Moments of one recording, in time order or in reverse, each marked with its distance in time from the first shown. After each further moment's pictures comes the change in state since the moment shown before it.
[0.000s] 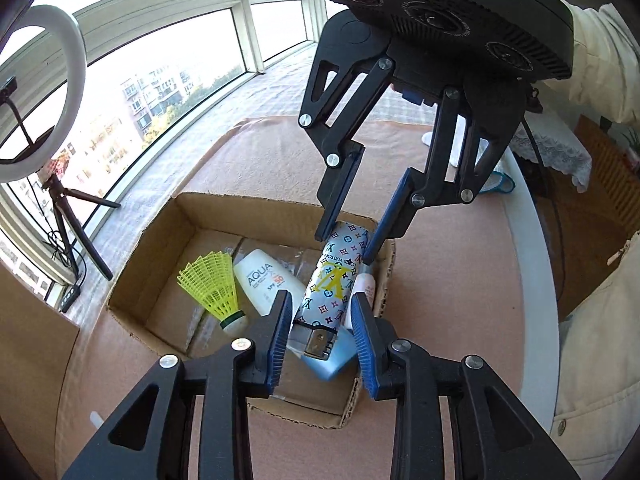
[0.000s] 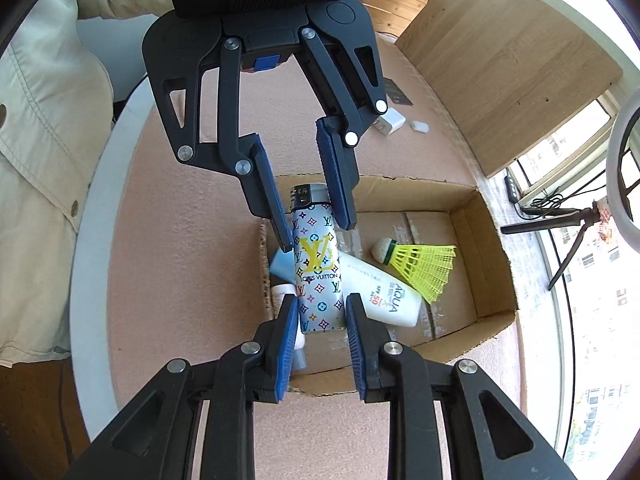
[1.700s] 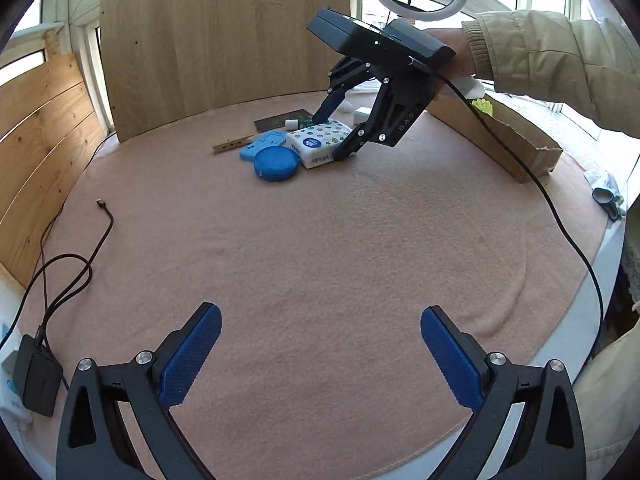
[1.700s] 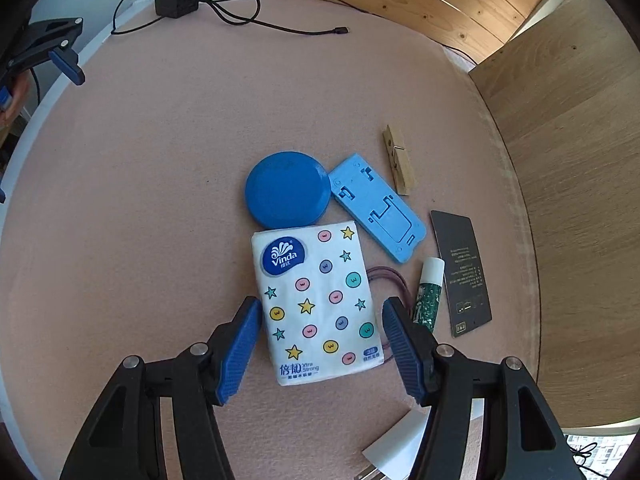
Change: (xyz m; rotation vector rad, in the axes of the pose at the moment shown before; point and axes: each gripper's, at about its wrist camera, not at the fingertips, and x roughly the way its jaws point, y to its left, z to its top) left arm -0.215 -0.001 -0.405 -0.778 -0.014 0.463; right arm 0.247 -0.019 0.319 -0.174 0.069 0.072
